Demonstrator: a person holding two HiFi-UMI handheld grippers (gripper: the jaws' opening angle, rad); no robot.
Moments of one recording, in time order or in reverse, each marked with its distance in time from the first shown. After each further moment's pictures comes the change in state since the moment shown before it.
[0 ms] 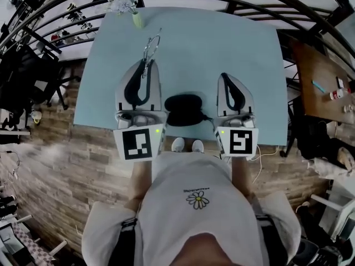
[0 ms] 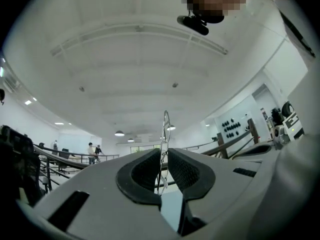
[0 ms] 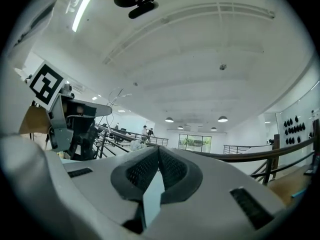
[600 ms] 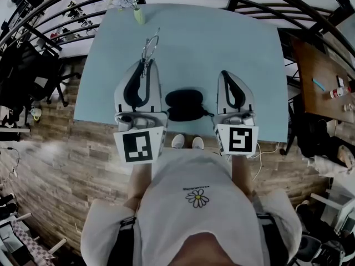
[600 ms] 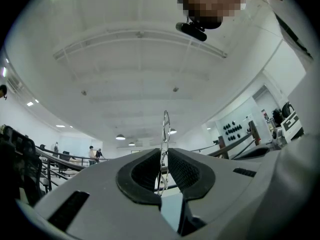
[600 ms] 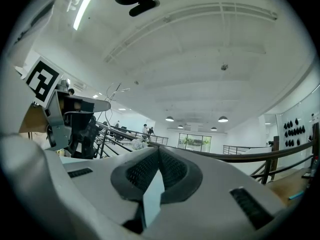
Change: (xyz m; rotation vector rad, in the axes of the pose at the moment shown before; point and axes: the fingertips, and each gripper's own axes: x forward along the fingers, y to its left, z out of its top) left arm -0.019 0.002 0.008 0.001 -0.024 0.013; right arm -0.007 0.007 0.000 -0.038 0.040 0.005
